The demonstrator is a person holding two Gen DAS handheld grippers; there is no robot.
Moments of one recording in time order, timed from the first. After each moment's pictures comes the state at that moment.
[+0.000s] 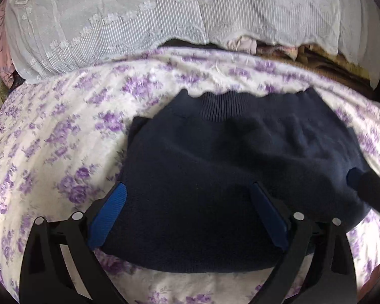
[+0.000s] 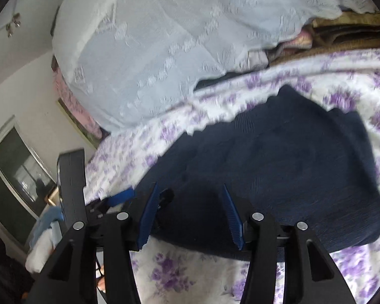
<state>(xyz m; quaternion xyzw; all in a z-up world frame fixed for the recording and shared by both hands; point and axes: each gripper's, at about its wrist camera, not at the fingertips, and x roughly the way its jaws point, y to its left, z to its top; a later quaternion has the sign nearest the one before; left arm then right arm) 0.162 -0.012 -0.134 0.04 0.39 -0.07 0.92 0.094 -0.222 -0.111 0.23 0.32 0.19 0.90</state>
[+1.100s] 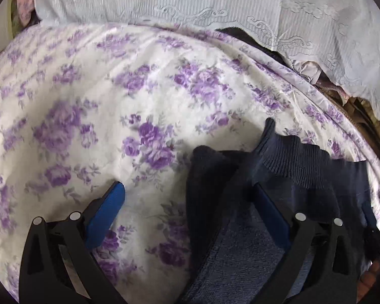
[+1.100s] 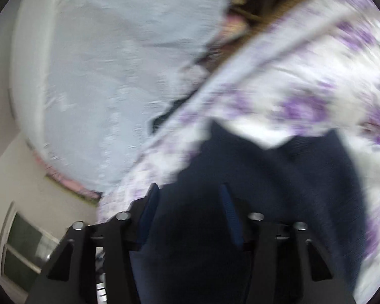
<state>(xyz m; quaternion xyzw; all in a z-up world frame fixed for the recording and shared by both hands) 0.261 0.062 -0.148 -0.09 0.44 -0.01 0.89 0.178 -0.323 -0.149 0.42 0.29 0.09 0.86</state>
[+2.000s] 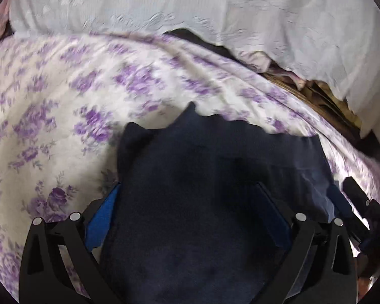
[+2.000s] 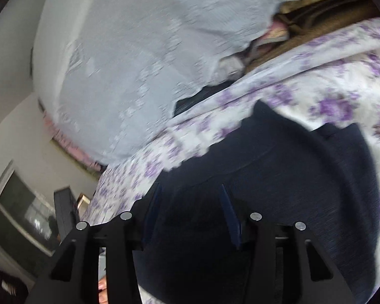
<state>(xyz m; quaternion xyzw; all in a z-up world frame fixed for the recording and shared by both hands) 0.219 0.015 -0.121 -0.09 0.42 -0.11 0.89 0.146 -0.263 -0.116 0.32 0.29 0.17 0.88</state>
